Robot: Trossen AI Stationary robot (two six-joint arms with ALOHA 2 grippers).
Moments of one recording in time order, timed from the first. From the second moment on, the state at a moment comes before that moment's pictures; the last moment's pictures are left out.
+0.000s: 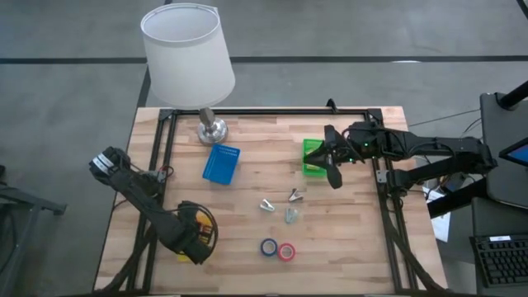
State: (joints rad) left arm -0.74 1.59 1.17 -1.31 -0.08 -2.06; right arm -0.06 1.04 1.00 -0.36 -0.08 0.22
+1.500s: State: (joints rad) left arm -0.37 1.64 1.28 -0.72 -0.24 -1.32; right arm -0.06 1.04 1.01 -0.34 -0.09 0.23
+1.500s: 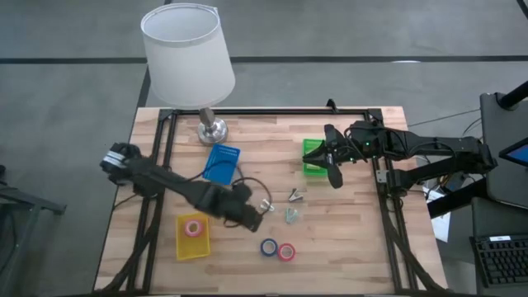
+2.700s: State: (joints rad) left arm -0.33 2.09 1.52 -0.60 0.19 -0.85; right arm -0.06 1.04 1.01 -0.42 -0.09 0.20
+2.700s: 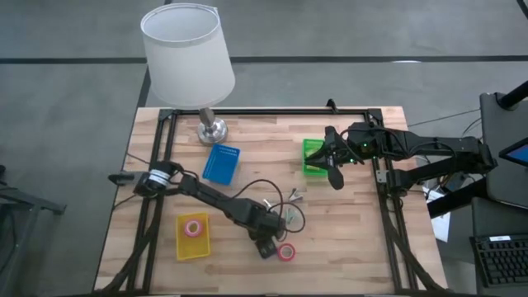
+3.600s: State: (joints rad) left arm -0.54 1.62 1.39 -1.08 0.16 -1.15; right arm -0.06 1.04 1.01 -0.41 -0.08 0.16
